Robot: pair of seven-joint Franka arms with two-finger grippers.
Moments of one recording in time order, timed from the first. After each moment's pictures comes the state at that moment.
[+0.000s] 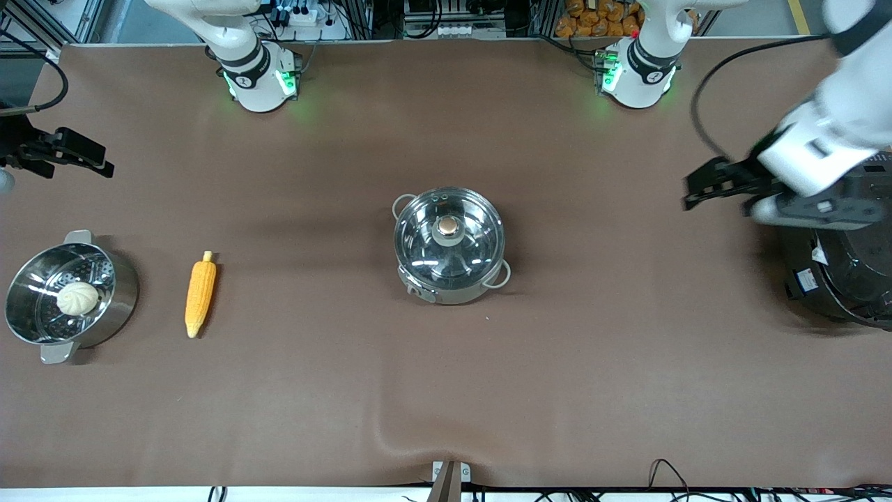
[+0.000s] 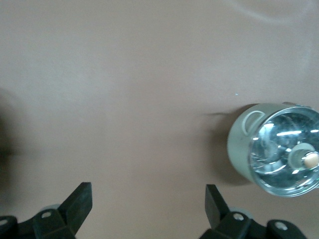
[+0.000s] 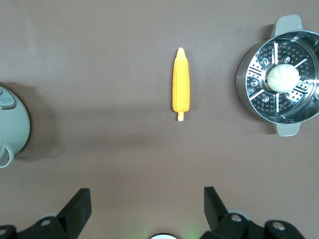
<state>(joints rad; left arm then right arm) -0.13 0.10 -0.12 -1.53 -0.10 1.67 -0.24 -0.05 -0.01 0.01 -1.56 0.04 1.46 -0.02</state>
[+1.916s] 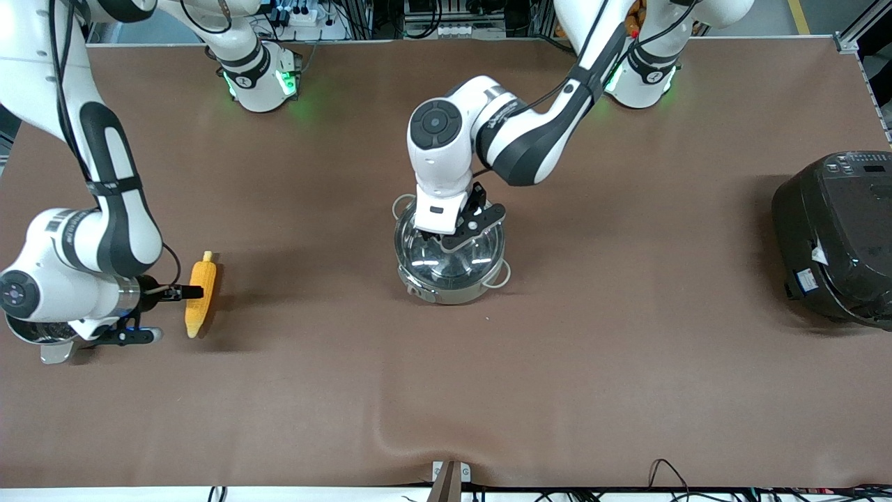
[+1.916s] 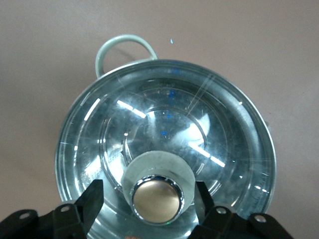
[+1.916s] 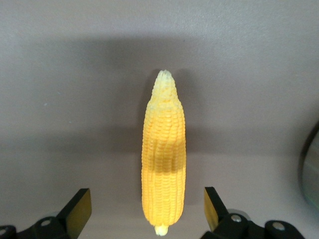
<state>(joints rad) -0.84 0.66 0.02 -1.28 0.01 1.90 -1.38 -0.11 0.61 -0.01 -1.61 0.04 1.97 -0.16</state>
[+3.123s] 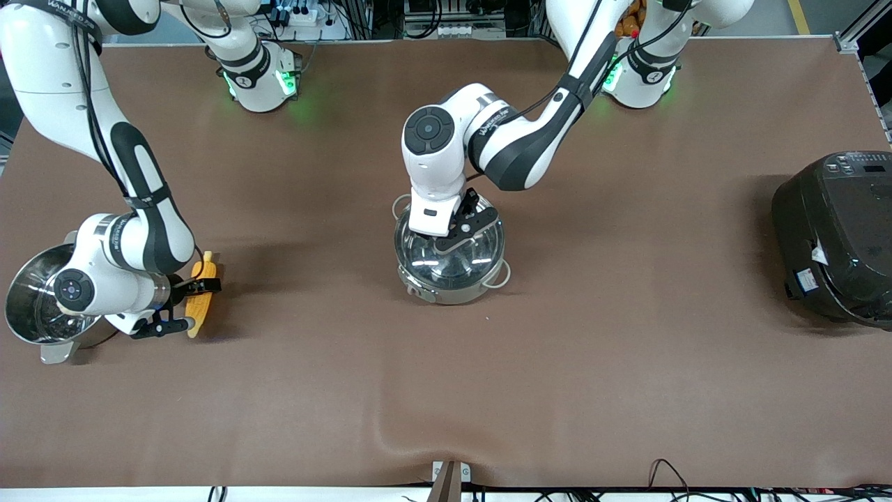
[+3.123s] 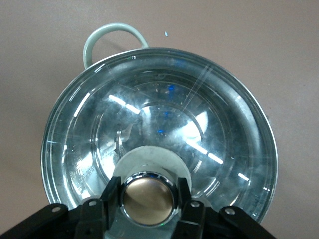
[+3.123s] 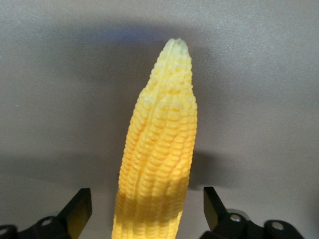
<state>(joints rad) -0.85 0.67 0.02 -1.28 0.01 1.92 -1.38 -0.11 0.65 -0.01 -1.75 -0.02 2.16 -0.28</state>
